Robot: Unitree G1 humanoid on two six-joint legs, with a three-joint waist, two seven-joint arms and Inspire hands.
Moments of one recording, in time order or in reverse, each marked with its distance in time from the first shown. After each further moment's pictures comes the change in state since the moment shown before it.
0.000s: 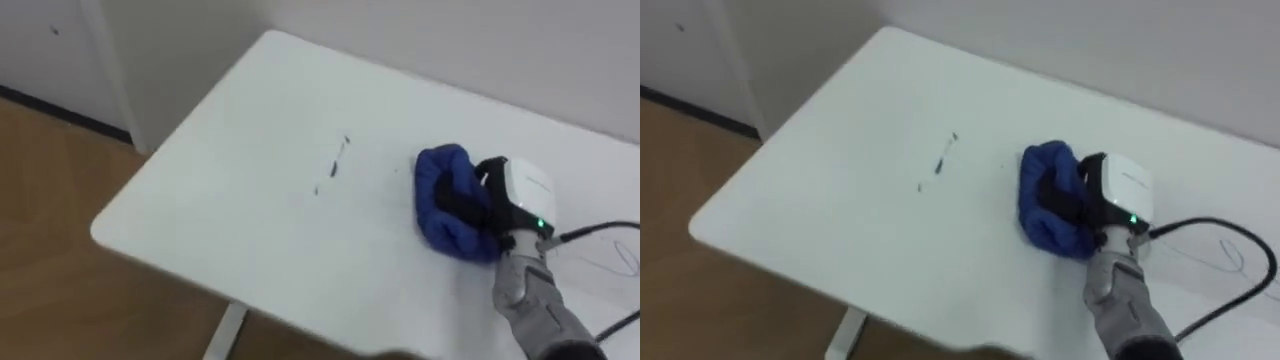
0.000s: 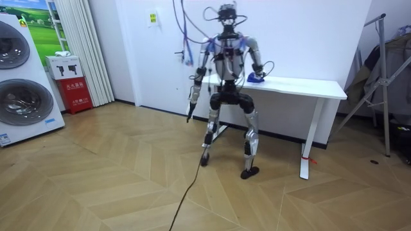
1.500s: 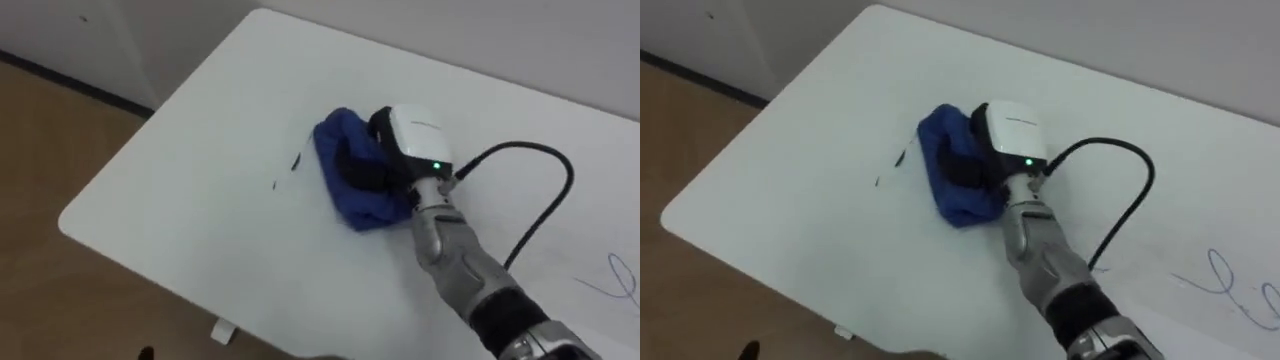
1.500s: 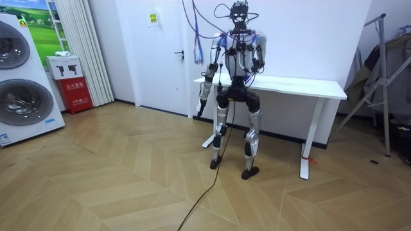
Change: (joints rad) left arm -0.013 -0.061 0.038 -0.126 -0.001 0.031 -0.022; right arm -0.192 0.144 0.311 0.030 -0.033 0.038 0.047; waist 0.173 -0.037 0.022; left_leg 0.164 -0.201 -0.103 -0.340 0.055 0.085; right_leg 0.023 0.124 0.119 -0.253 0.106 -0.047
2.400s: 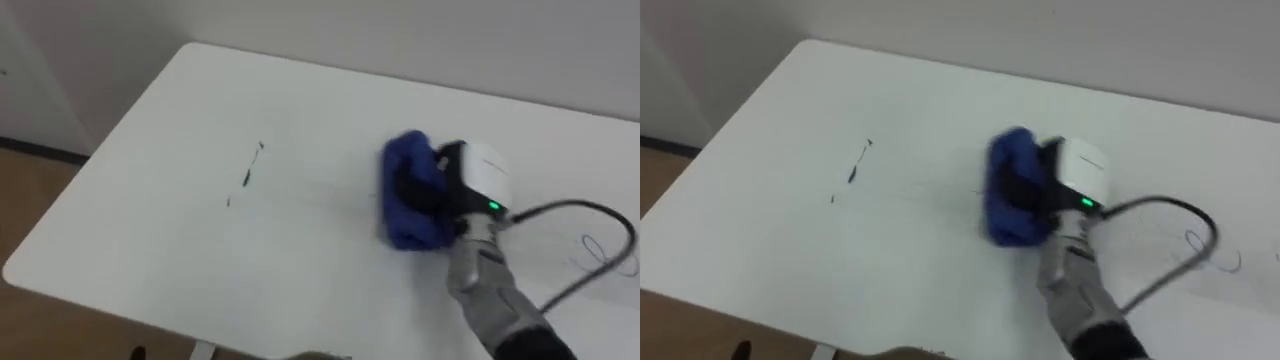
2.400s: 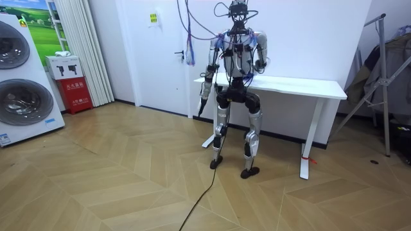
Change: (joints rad) left arm -0.045 -0.010 0.003 0.055 0.041 -0.015 0.054; right arm -0.114 0.092 0.030 -0.024 0.008 0.019 0.011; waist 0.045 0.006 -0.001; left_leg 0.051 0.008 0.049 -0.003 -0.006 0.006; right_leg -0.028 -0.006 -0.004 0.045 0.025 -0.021
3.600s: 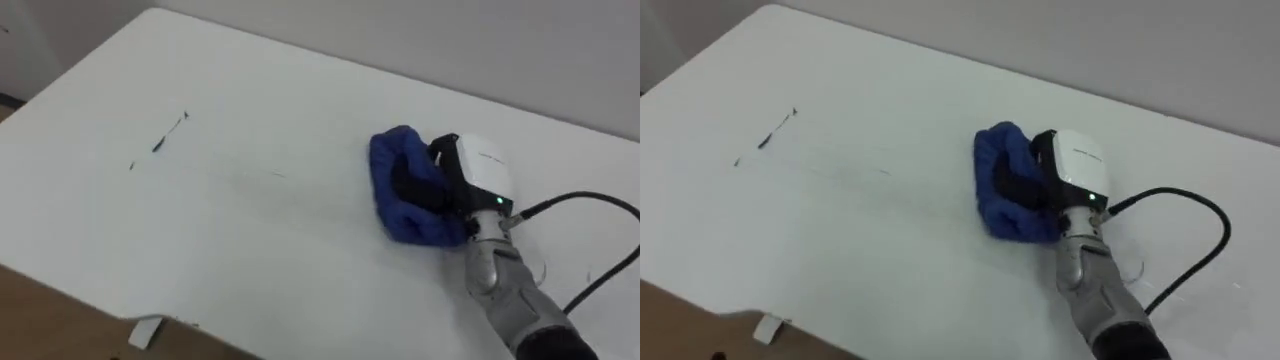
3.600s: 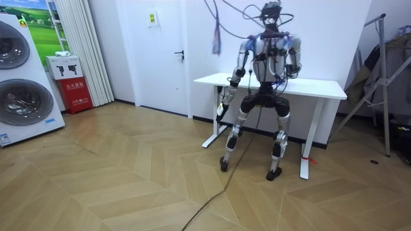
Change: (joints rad) left arm 0.070 0.042 0.069 0.016 -0.053 -0.072 -0.026; right arm 0.396 -0.170 -0.310 -0.016 0.036 -0.168 -0.096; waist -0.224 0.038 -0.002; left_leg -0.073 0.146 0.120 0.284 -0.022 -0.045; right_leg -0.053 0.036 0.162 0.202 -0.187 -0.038
